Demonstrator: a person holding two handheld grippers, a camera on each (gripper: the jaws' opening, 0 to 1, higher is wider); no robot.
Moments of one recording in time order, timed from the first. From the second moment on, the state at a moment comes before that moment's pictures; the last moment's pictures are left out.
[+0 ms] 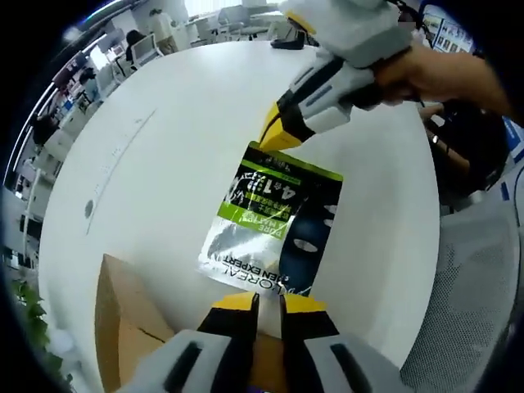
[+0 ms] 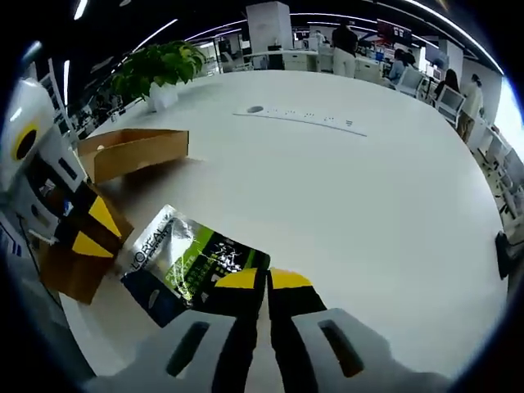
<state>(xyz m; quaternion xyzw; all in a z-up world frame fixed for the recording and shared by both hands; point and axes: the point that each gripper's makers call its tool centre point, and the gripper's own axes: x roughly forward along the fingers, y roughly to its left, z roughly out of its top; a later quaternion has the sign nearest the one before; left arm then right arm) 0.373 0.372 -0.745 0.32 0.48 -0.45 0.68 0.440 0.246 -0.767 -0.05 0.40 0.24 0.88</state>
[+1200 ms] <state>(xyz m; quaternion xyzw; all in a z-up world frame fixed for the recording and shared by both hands) 0.344 0.434 -0.659 0.15 0.39 -0.41 0.81 0.386 0.274 -0.690 -0.11 0.36 0.29 0.88</state>
